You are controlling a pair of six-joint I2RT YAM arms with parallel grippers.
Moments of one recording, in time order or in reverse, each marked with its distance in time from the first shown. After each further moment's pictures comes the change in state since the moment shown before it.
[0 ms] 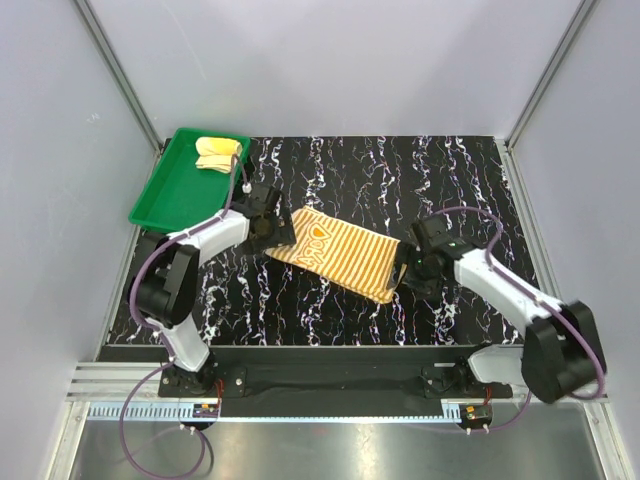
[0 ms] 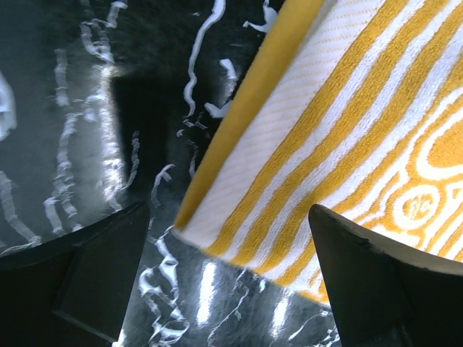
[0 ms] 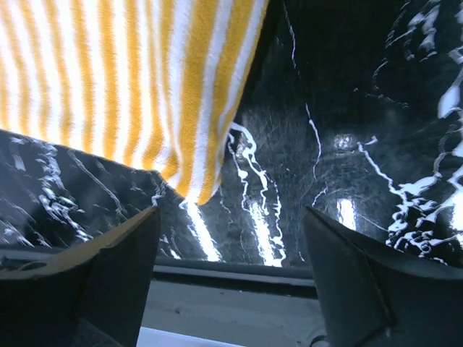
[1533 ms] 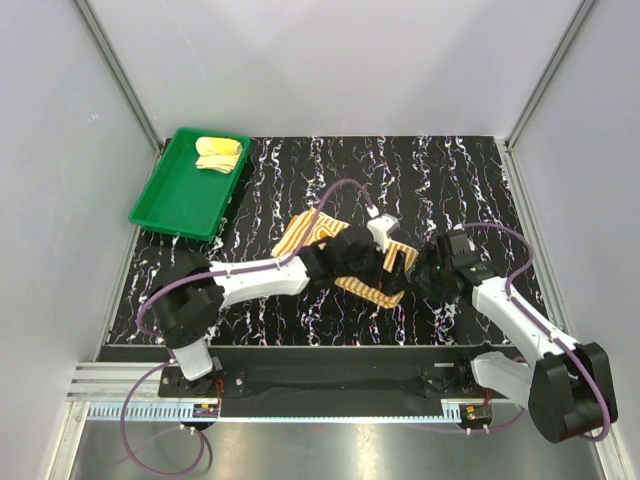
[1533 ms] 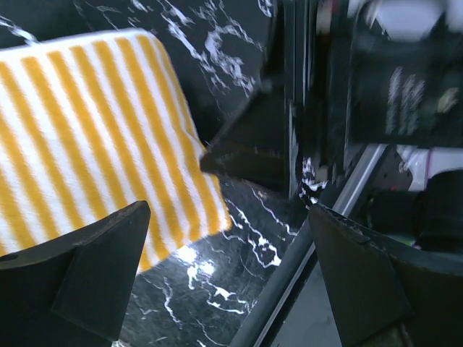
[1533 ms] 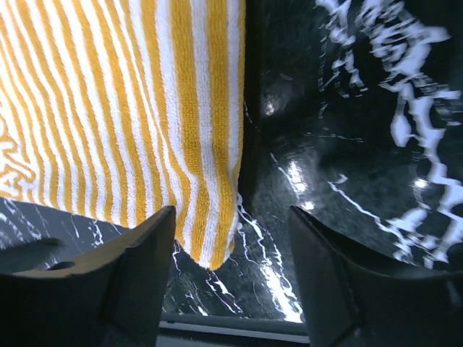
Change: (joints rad) left arm -0.597 -0.008 0.039 0.527 0.289 0.092; right arm -0.127 -0.218 -0.241 0.261 0.028 0.172
